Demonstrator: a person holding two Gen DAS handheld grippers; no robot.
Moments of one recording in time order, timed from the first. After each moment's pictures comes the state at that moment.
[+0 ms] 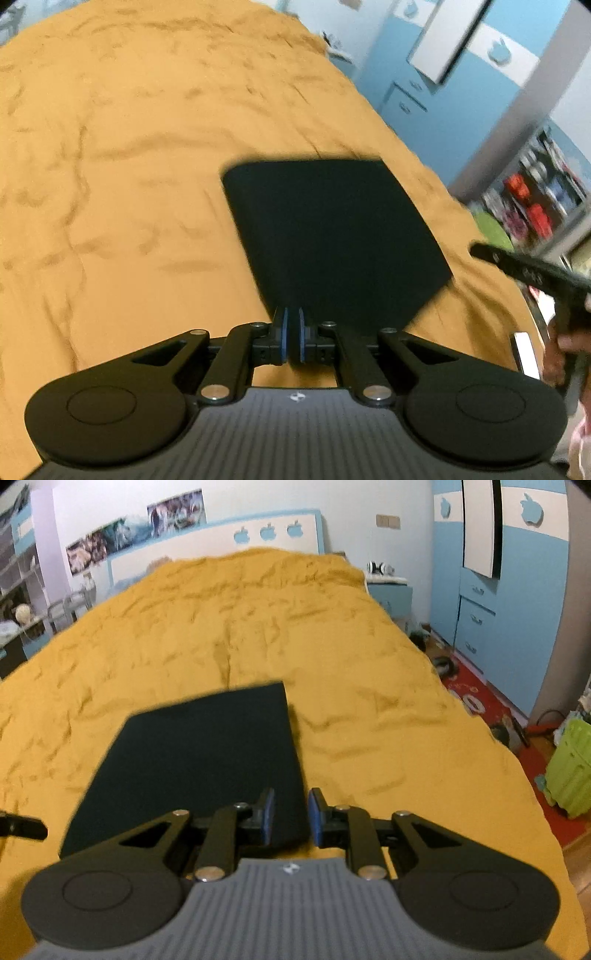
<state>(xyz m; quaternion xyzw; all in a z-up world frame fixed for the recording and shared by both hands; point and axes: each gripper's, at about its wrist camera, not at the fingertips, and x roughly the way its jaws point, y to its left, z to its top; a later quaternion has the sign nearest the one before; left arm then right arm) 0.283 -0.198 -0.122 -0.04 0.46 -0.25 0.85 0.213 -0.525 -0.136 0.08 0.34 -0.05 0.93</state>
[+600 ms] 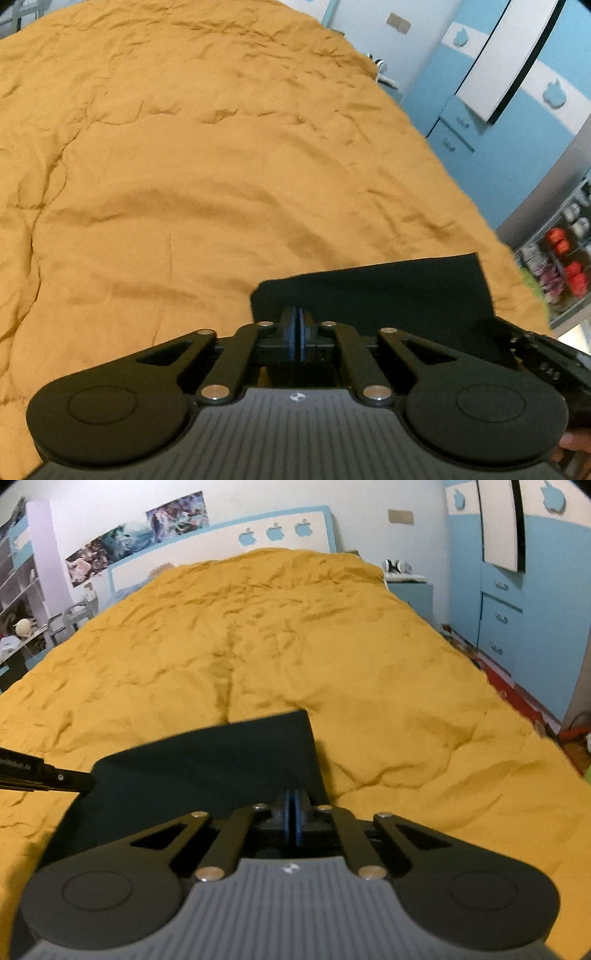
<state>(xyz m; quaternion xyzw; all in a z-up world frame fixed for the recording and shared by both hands) 0.414 -0.228 -0.181 -0.07 0.45 -0.20 0.87 0.330 -0.529 -0.204 0.12 0.34 -0.03 0.93</state>
